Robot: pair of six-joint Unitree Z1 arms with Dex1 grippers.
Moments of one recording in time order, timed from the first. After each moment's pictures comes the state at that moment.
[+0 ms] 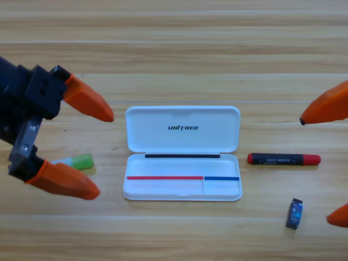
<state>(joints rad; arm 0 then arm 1) -0.82 1.37 -1.19 0.76 -0.37 0.63 0.98 1.23 -1.15 0.64 0.42 -0.37</state>
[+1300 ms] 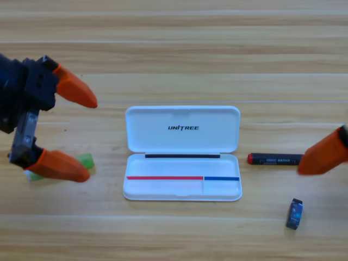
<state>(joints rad) -0.82 1.37 -1.20 0.78 -0.21 0.63 0.70 1.48 -1.11 0.75 0.28 0.29</state>
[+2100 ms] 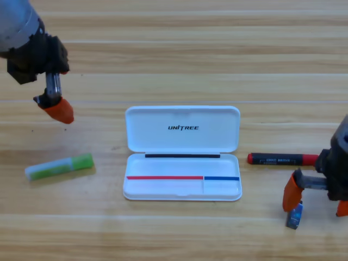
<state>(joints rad) -0.64 1.71 -1.45 0.95 0.13 0.68 0.70 1.85 -1.11 0.75 0.18 0.67</state>
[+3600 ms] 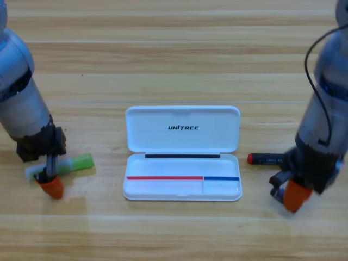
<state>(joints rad) -0.50 1.91 -1.06 0.59 0.04 0.81 0.77 1.99 -1.32 0.89 0.14 0.04</state>
